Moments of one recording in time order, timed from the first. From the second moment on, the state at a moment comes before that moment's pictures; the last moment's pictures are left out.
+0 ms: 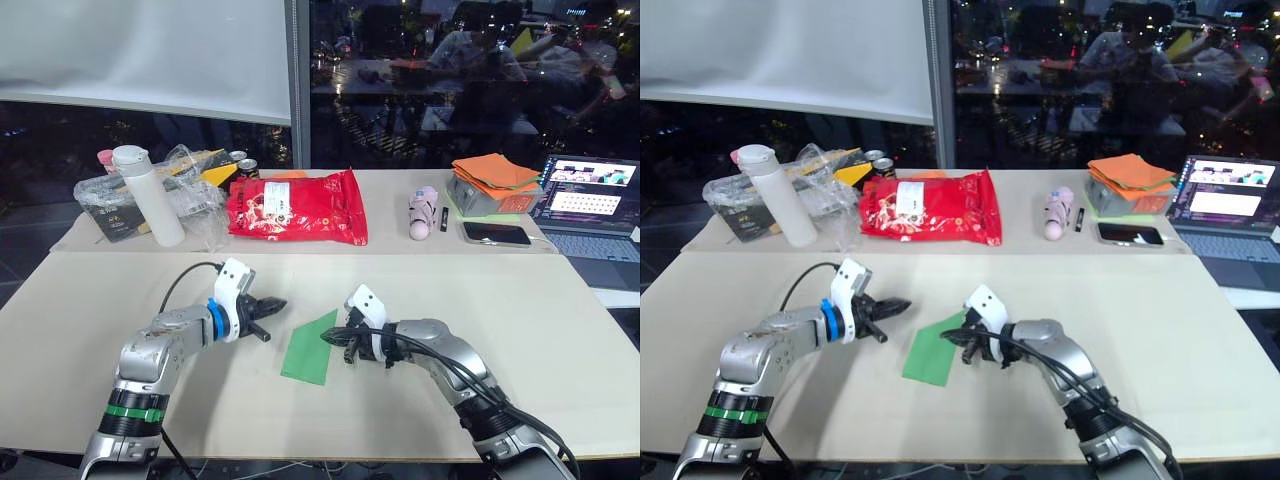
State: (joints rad) left arm -0.43 0.46 0.05 -0.07 -0.46 0.81 -0.73; right arm -0.49 -0.32 0.32 0.06 0.19 0.62 0.80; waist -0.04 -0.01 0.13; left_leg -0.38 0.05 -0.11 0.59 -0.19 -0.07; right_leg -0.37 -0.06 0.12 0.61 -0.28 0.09
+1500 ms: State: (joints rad) left arm -0.34 0.39 -0.20 -0.11 -0.32 0.76 -0.67; right arm -0.53 -0.29 0.30 0.26 0.07 0.32 0.87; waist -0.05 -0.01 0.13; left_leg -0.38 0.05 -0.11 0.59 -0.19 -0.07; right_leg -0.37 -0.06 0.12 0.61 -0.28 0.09
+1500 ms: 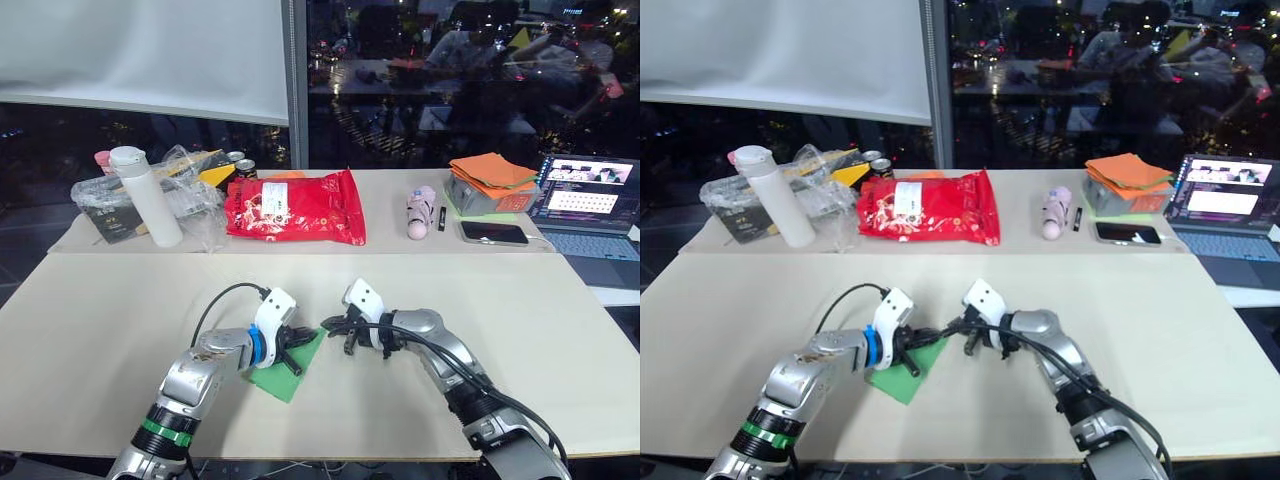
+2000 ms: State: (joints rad) left arm -0.32 0.44 -0.17 -0.13 -0.33 0.75 -0.70; right arm -0.49 -0.29 0.30 0.13 0.09 0.38 0.87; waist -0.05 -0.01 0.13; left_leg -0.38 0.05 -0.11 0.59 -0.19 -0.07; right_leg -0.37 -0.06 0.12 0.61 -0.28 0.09
